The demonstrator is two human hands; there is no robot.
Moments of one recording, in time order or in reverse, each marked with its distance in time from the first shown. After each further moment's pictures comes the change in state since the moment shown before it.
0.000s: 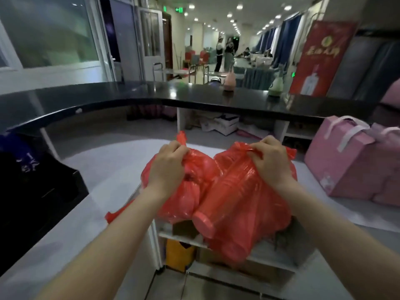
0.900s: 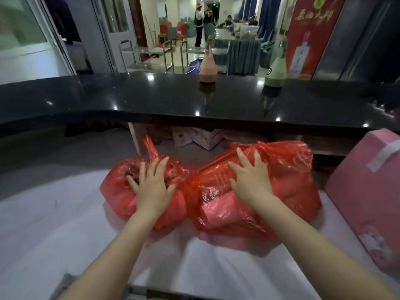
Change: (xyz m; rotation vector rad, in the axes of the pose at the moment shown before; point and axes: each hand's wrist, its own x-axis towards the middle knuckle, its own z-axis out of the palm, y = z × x) left_hand 0.191 -0.101 0.277 0.146 -0.386 -0.342; right_hand 0.156 0.208 0.196 -0.493 -0.555 0.221
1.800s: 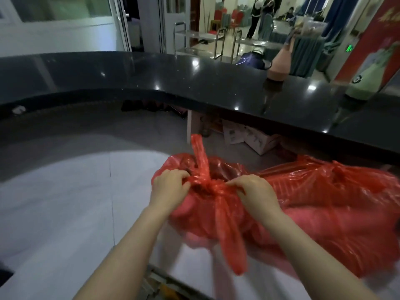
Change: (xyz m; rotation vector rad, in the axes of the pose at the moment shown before) left_hand 0.006 -0.095 -0.028 -0.010 0.016 -0.027; right_hand 0.020 -0.119 0.019 0.407 0.031 -0.394
